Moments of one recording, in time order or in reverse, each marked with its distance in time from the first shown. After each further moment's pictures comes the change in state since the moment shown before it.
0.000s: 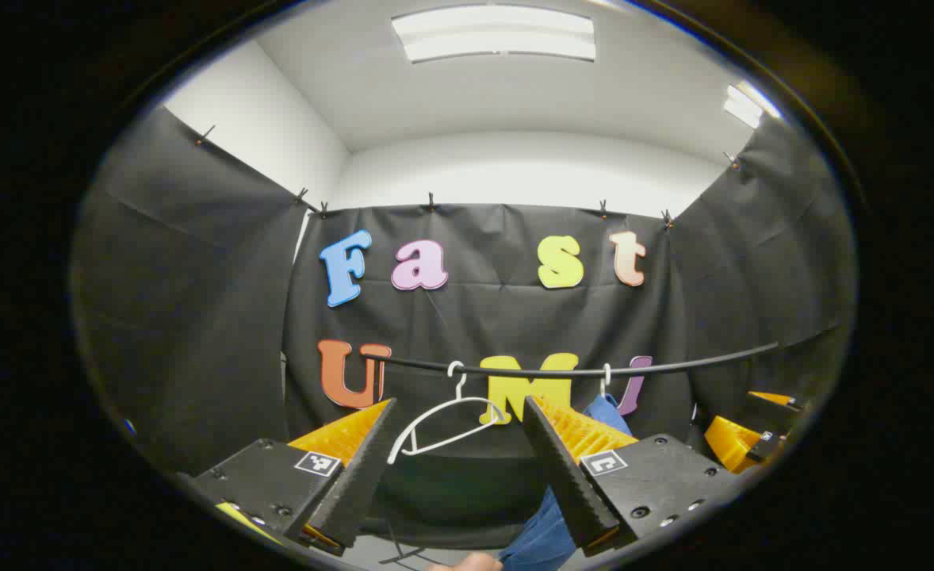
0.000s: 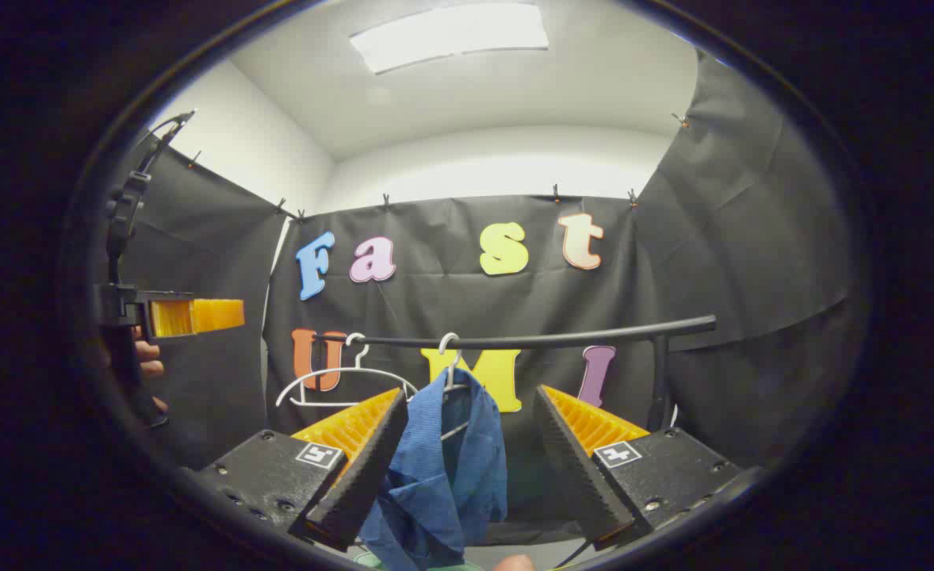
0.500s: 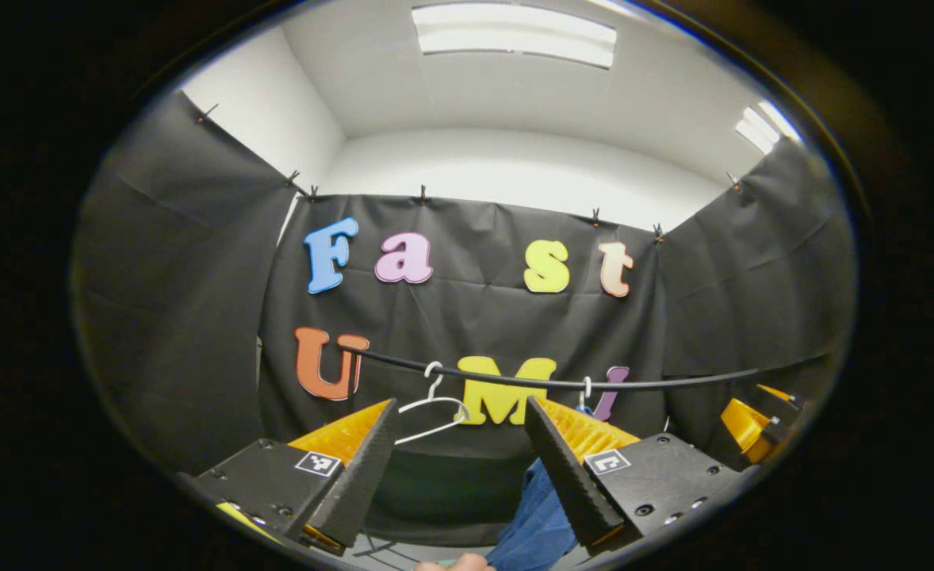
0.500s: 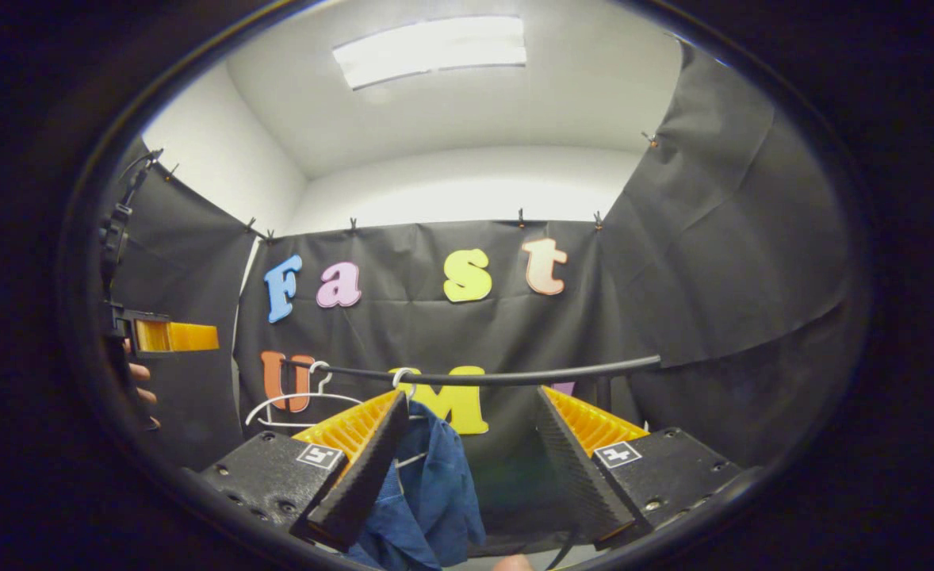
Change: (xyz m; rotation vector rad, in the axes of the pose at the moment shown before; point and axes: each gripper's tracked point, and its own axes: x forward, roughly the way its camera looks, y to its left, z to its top) left arm 0.000 -0.017 0.013 -0.097 0.019 -0.103; right arm -0.009 -0.045 0.036 0.000 -0.088 -0.100
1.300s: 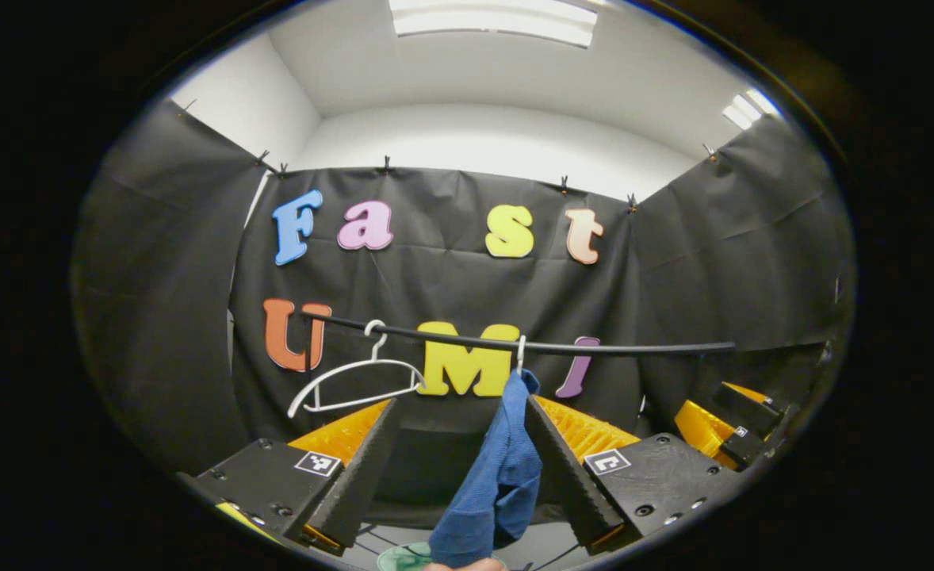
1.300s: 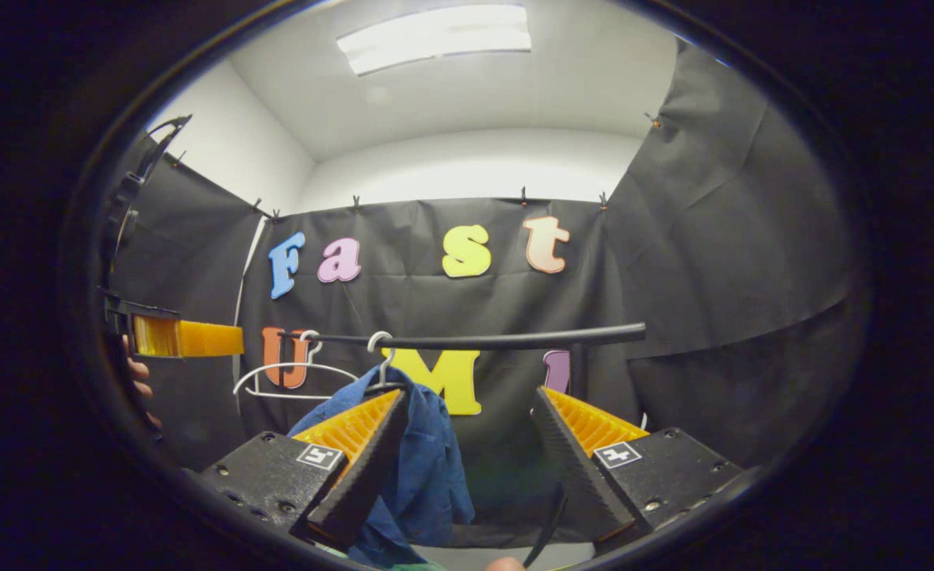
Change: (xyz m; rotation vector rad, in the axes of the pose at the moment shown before) left arm 0.006 -0.106 -0.064 0.016 0.132 -0.046; right arm 0.017 -0.053 -0.051 -0.028 0.093 0.076
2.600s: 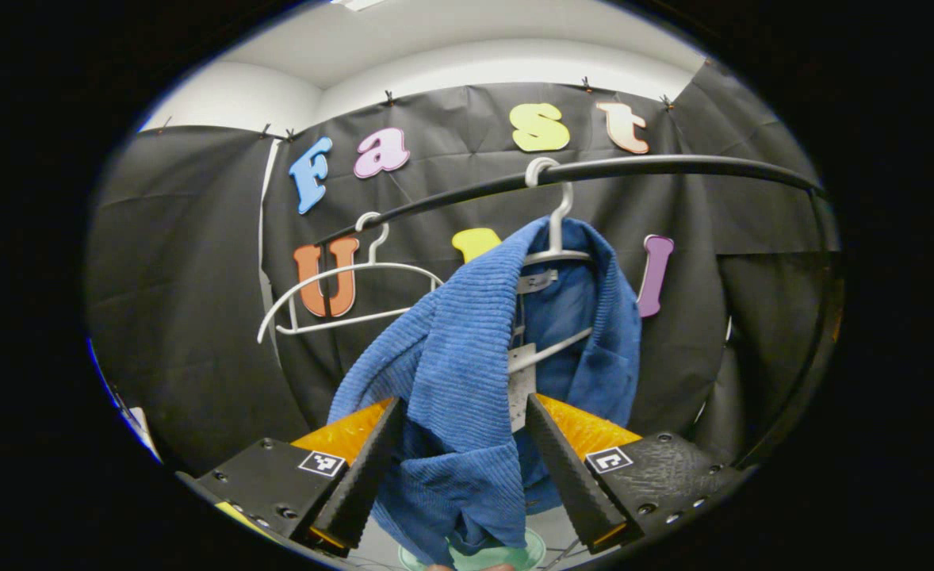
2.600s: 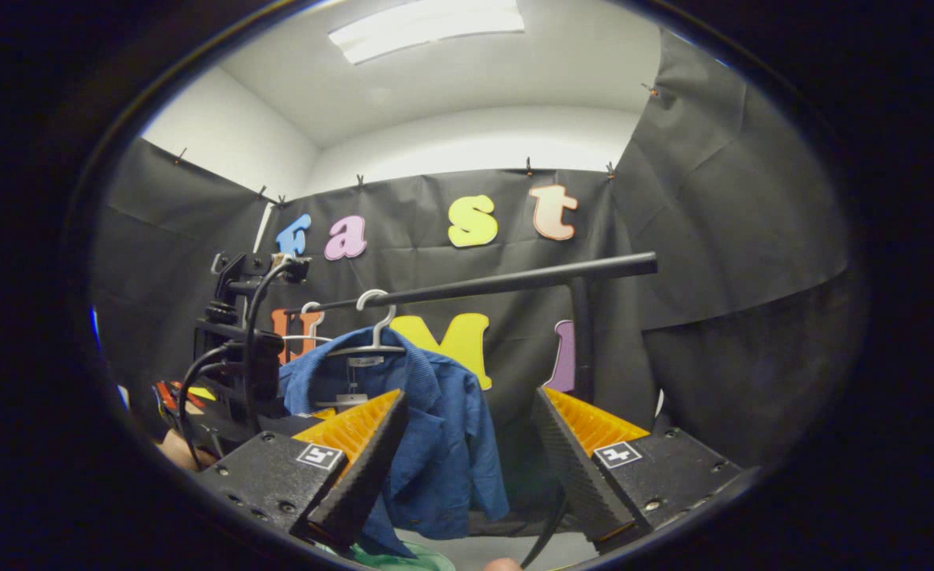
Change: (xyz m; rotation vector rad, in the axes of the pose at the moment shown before) left arm 0.099 0.047 -0.129 0.135 0.197 0.296; right arm 0.022 0.002 -0.052 0.015 0.071 0.033
